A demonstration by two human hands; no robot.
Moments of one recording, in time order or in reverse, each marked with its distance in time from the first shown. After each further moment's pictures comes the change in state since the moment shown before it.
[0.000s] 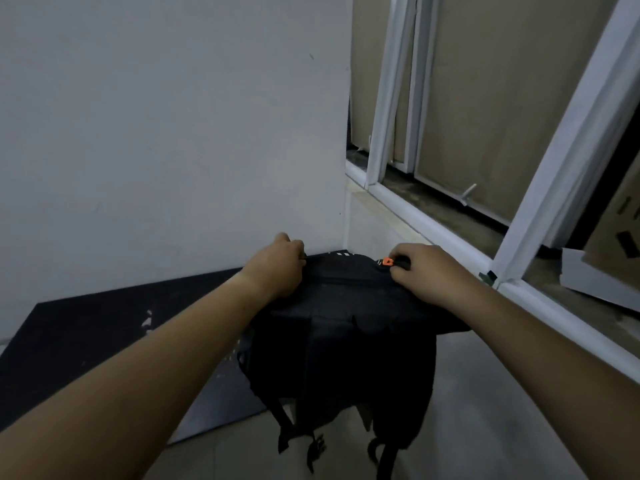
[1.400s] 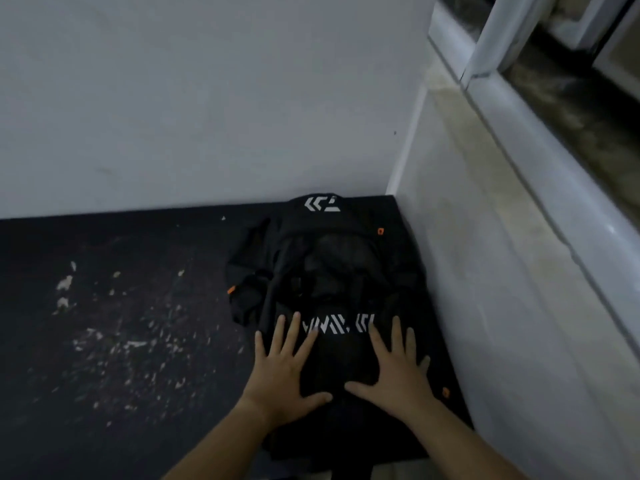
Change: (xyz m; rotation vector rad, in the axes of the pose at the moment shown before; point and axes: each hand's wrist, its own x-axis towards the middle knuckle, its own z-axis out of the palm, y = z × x) left_hand 0.179 -0.058 0.375 0.021 -0.482 -0.210; right_hand 0.232 0.223 0.345 -0.136 -0.741 0.090
